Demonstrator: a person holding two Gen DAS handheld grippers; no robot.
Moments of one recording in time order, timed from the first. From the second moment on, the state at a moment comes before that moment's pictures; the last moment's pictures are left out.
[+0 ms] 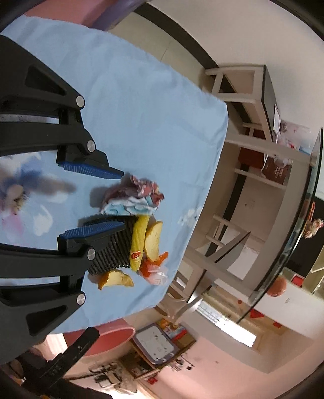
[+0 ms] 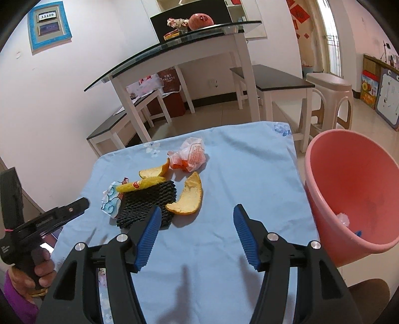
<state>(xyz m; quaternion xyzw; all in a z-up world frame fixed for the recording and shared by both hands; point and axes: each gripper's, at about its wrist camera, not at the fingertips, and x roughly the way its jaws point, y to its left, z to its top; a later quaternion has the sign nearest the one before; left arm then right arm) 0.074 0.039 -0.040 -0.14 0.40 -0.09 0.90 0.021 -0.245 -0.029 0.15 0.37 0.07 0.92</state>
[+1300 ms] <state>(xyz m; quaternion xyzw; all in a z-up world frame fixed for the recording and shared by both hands) 0.066 0.060 -0.051 -0.16 0.40 -0.08 0.90 0.125 -0.096 -0.044 -0.18 0.37 0.26 0.87</state>
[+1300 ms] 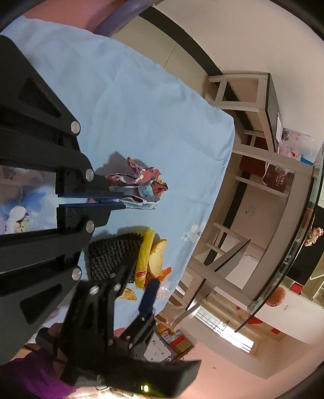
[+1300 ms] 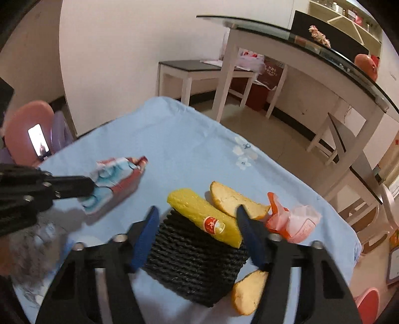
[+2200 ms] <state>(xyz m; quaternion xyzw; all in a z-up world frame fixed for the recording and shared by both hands) 0.041 0.039 -0.022 -0.13 0.36 -0.09 0.92 0.060 -0.156 0.010 0.04 0.36 0.27 0.89</state>
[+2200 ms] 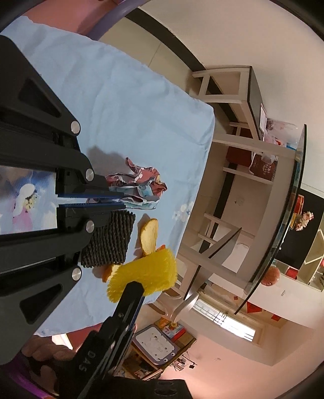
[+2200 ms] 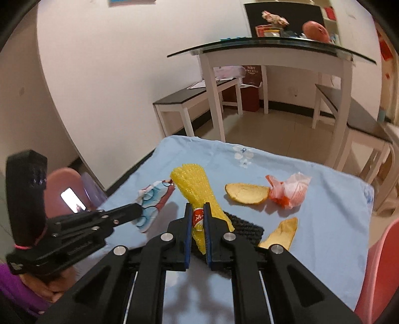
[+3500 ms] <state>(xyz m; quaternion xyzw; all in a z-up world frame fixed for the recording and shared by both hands) 0.024 -0.025 0.009 -0.09 0.33 -0.16 0.92 0.018 -0.254 0.020 0.19 0.34 0.21 0.90</state>
